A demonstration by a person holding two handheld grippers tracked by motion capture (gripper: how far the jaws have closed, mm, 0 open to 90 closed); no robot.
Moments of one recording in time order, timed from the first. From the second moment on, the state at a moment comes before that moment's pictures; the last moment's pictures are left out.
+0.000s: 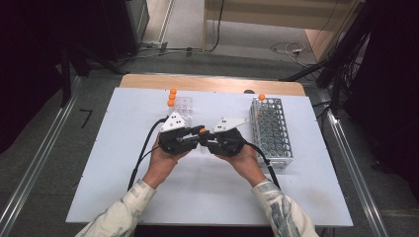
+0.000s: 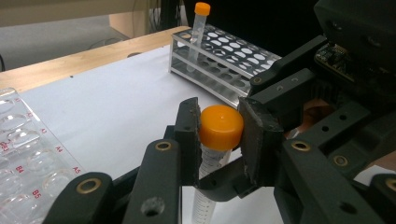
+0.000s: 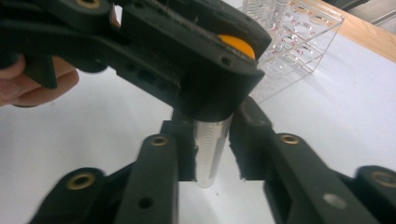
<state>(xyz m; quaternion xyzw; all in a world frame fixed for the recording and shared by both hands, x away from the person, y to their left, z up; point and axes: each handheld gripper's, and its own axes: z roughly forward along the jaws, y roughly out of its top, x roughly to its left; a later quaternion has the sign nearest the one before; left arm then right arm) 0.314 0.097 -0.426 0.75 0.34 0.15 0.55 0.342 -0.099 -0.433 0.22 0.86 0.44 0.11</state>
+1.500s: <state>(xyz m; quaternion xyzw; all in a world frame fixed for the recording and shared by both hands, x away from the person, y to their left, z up) 0.339 0.176 -0.372 0.69 0.41 0.21 0.56 0.345 -0.176 -0.405 0.30 0.83 0.44 0.14</state>
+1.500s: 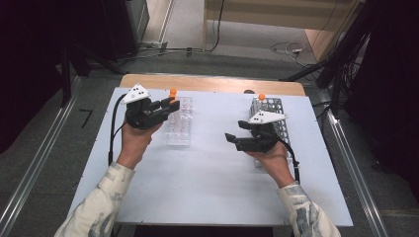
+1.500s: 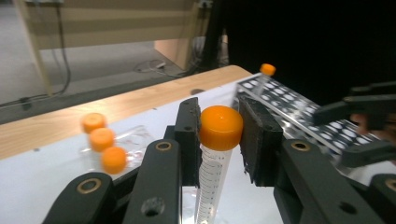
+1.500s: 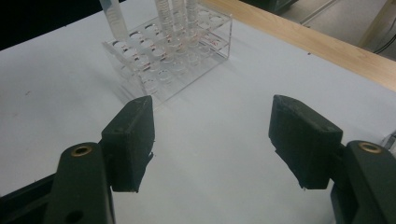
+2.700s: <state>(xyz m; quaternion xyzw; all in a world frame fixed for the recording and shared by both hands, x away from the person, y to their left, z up) 0.373 0.171 -0.432 0.70 0.46 0.26 0.48 0.341 -0.188 -0.407 0.32 0.82 0.45 0.15</state>
